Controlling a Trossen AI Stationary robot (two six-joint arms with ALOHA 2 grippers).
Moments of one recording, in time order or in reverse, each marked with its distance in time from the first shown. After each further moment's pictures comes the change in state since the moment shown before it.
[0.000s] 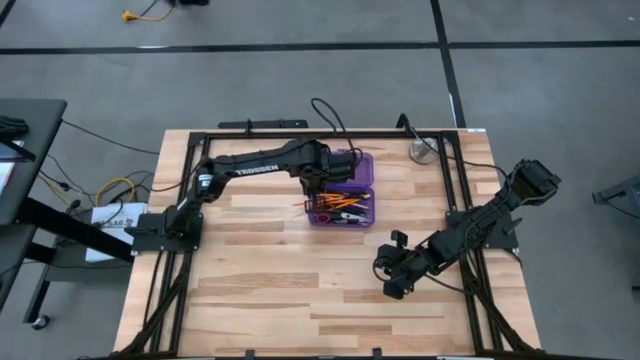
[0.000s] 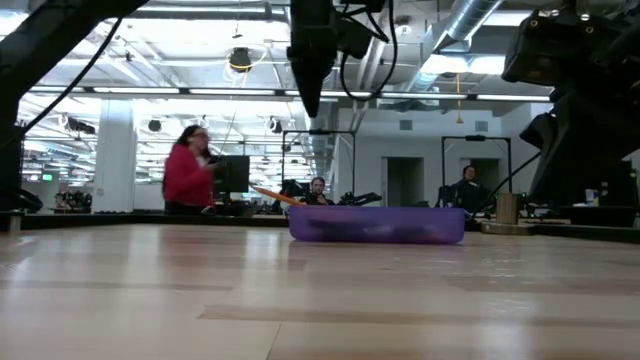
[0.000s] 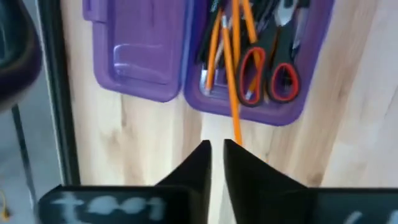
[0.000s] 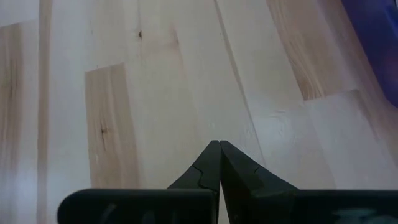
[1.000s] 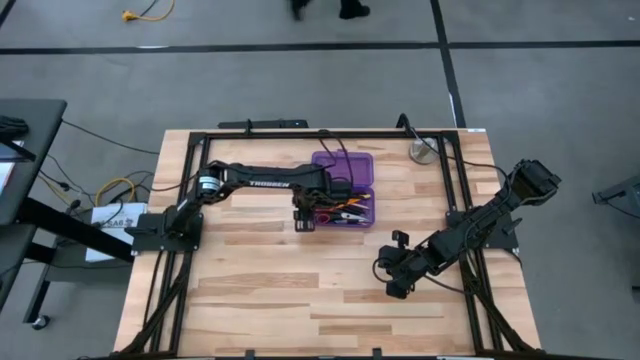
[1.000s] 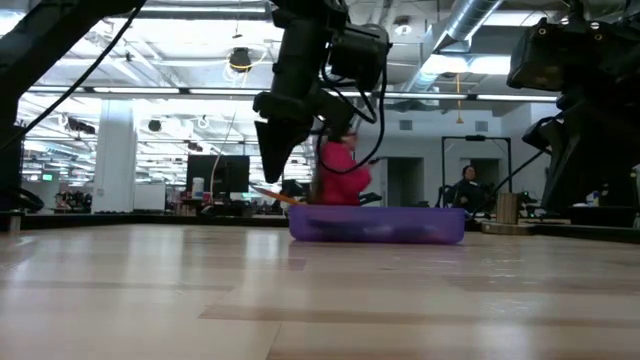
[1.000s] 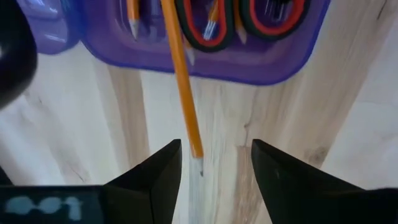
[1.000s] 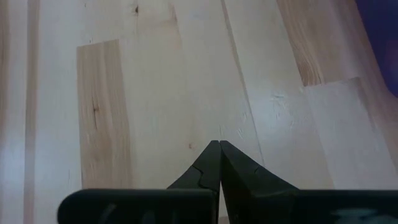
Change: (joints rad) left arm -0.029 0.000 -0.401 0.119 0.074 -0.026; right arm 0.000 0.000 0.000 -0.047 -0.029 -0.033
